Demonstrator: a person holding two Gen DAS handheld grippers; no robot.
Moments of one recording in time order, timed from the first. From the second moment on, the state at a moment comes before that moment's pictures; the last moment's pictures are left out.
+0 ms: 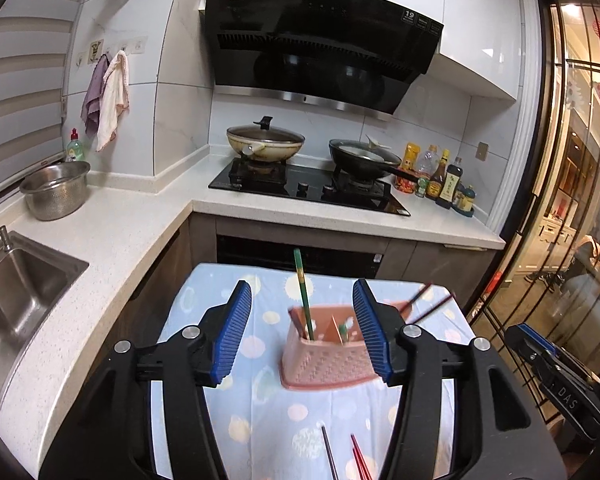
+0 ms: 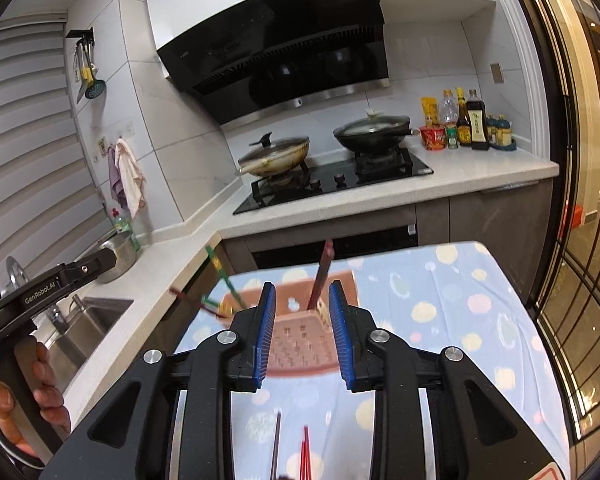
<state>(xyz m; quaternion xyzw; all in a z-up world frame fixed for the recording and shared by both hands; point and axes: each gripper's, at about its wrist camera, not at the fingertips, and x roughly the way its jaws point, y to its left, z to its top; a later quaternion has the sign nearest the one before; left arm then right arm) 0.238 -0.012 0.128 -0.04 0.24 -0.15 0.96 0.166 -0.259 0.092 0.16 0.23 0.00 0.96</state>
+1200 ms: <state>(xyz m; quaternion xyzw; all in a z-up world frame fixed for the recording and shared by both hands) 0.063 -0.027 -0.095 0.03 0.46 -0.18 0.87 0.010 -0.188 -0.106 0.12 0.44 0.00 0.89</state>
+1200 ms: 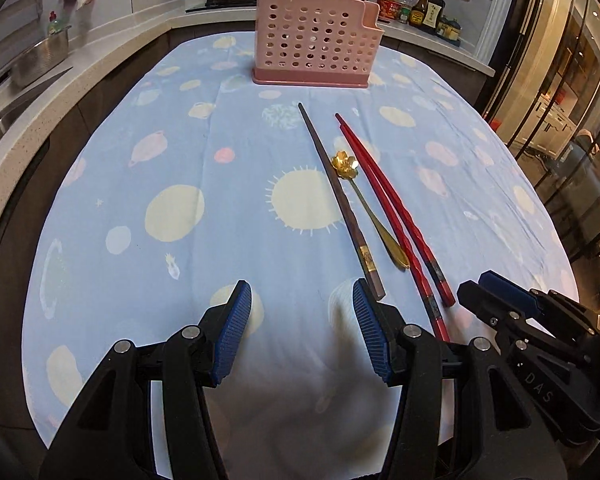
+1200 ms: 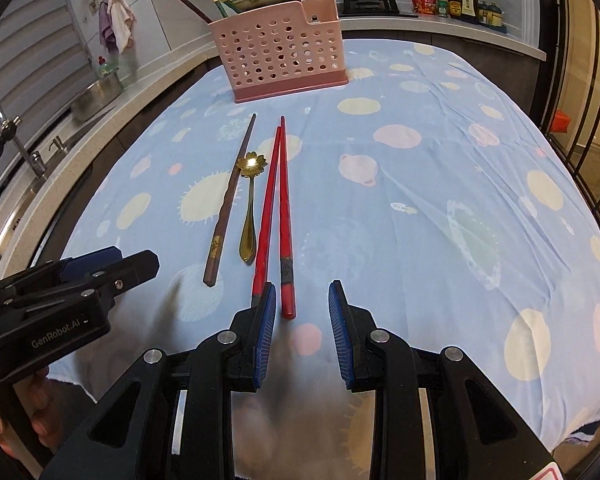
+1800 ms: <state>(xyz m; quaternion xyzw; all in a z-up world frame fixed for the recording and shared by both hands) 0.066 -0.039 -0.099 0.03 0.47 -0.19 0.86 0.025 -0.187 -0.123 0.12 0.45 -0.01 0.89</state>
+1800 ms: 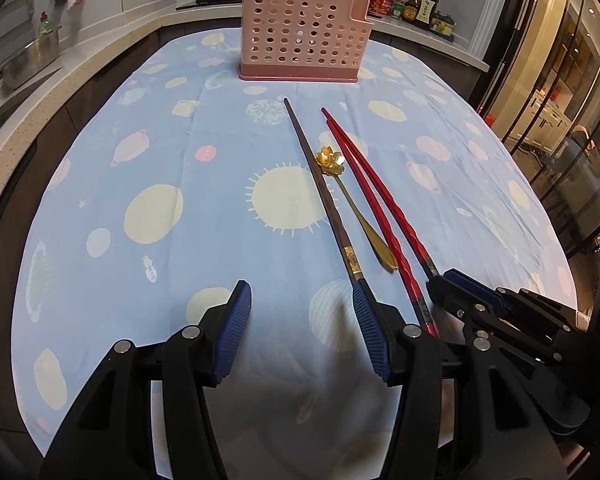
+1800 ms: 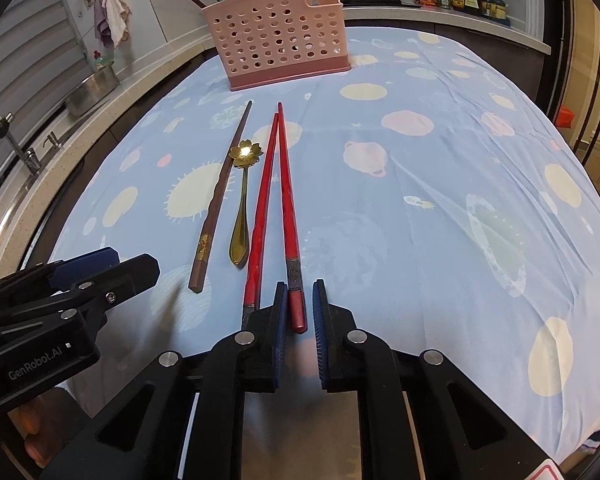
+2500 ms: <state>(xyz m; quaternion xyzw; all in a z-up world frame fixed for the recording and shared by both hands) 0.085 -0.063 -0.118 0.04 0.47 -0.20 0.86 0.015 -0.200 -0.125 0.15 0.44 -0.01 0.89</state>
